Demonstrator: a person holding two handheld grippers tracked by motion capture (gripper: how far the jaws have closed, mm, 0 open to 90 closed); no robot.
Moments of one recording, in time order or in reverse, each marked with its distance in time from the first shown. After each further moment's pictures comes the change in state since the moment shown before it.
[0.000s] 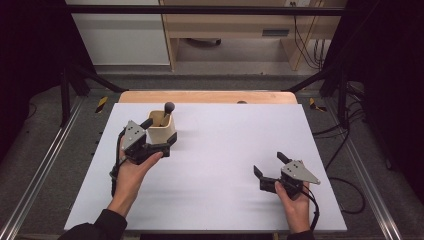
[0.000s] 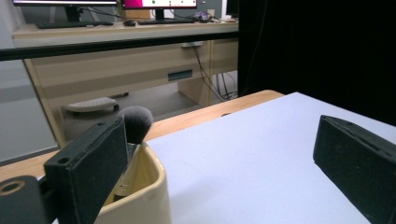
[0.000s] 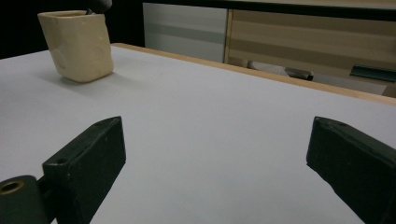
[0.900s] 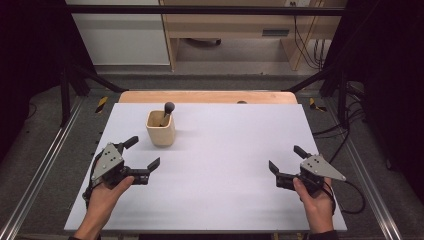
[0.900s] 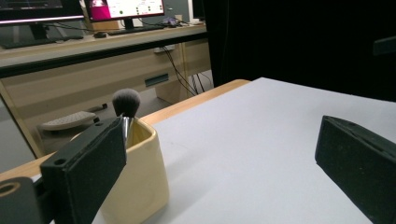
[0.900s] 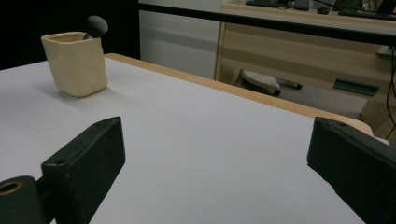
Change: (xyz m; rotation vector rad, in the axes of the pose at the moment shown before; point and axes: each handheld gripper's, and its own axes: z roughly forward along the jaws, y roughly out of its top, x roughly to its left) left arm 0.009 -0.022 -0.071 -0.009 -0.125 0.113; right arm -0.022 0.042 -0.037 -0.008 -0.016 -0.036
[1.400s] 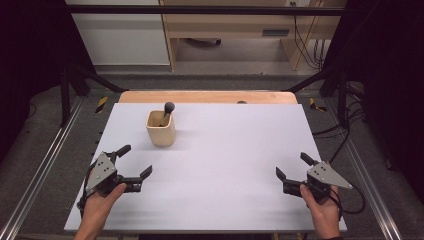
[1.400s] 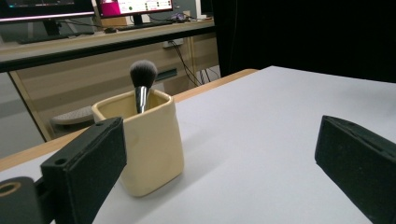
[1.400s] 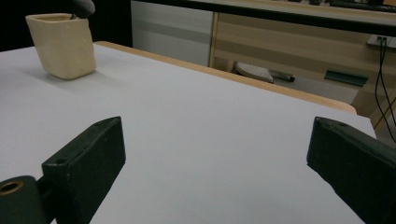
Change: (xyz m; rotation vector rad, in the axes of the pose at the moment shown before) left arm 0.008 -0.036 -0.016 -0.002 0.038 -0.006; right arm -0.012 -0.024 -0.014 0.021 -0.025 -0.004
